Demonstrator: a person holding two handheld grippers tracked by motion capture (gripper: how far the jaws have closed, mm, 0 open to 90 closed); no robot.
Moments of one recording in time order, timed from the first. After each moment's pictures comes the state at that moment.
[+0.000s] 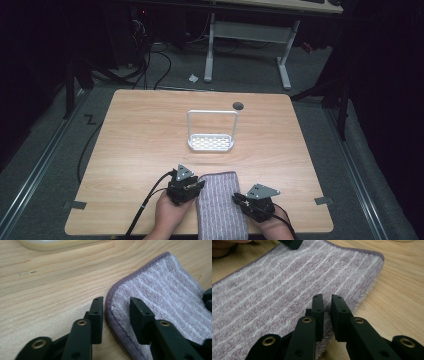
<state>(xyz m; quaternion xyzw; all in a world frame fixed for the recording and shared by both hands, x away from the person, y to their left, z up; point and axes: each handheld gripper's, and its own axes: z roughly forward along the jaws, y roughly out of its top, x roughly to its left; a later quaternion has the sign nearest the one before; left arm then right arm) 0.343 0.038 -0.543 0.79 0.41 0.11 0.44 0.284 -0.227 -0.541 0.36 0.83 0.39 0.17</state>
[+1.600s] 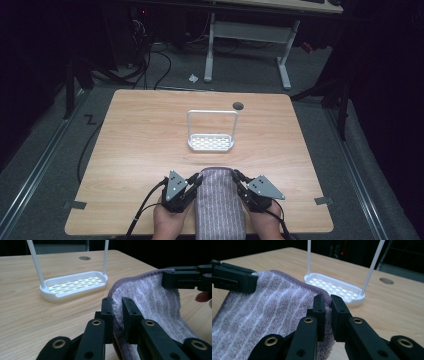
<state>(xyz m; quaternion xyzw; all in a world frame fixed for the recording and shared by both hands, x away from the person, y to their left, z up) 0.298 0.048 -0.500 0.72 0.37 0.20 0.55 0.284 -0.204 -0.496 0.37 0.71 0.49 0.34</state>
